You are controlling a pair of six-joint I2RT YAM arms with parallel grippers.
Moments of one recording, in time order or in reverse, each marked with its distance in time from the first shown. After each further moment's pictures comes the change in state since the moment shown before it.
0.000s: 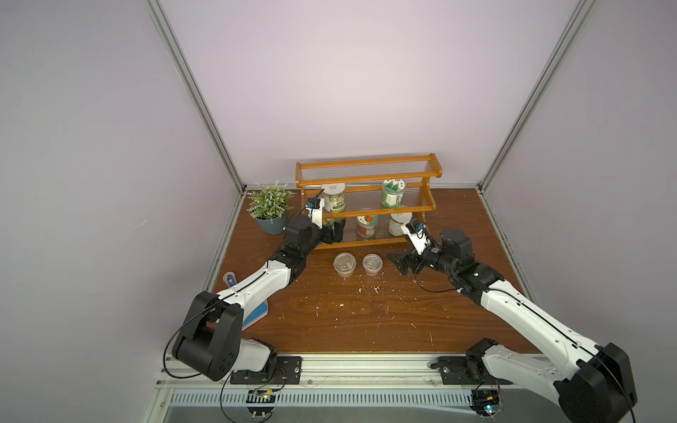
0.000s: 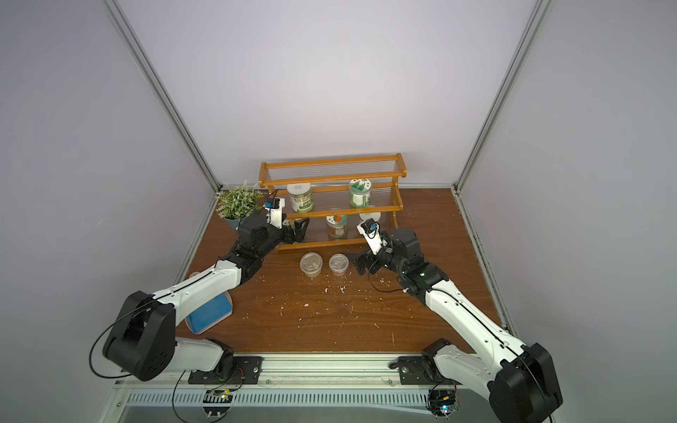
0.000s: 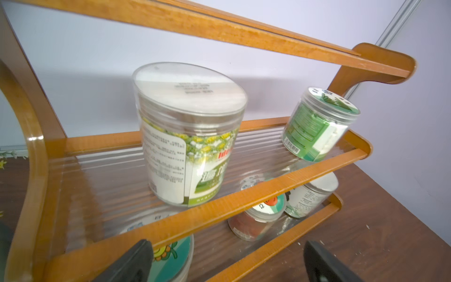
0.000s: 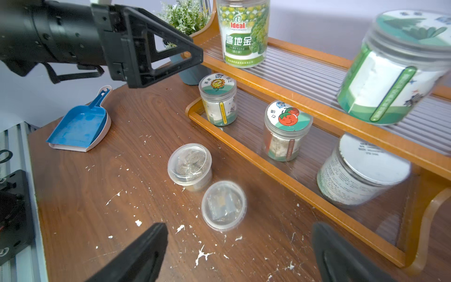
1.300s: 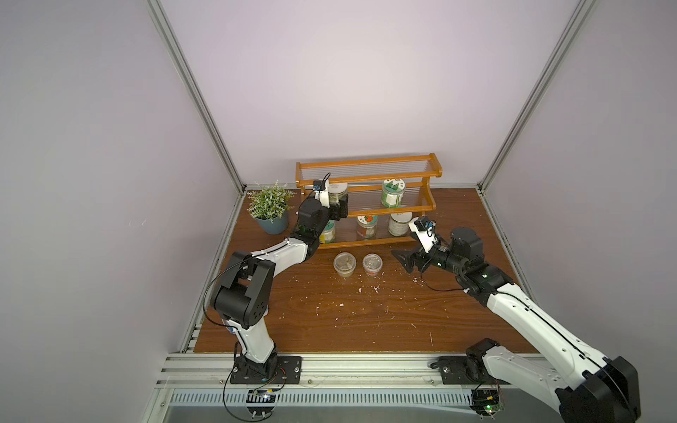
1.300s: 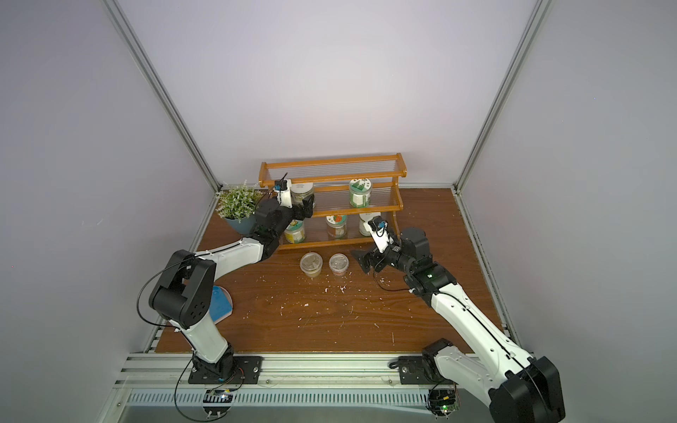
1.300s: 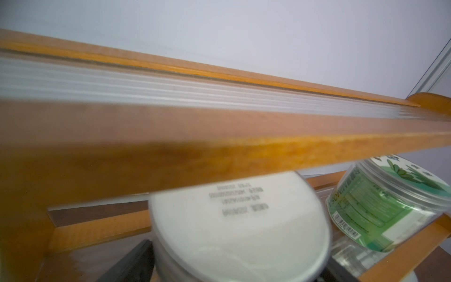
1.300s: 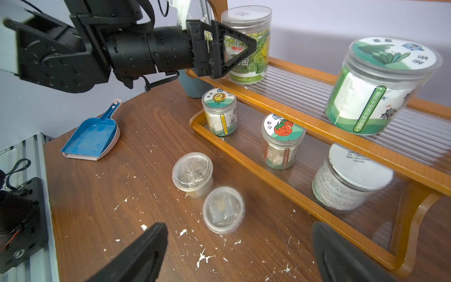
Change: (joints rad) left arm 0.016 0.332 0.222 0.262 -0.096 0.023; right arm -0.053 -0.045 0.000 -0.002 -0.074 0.011
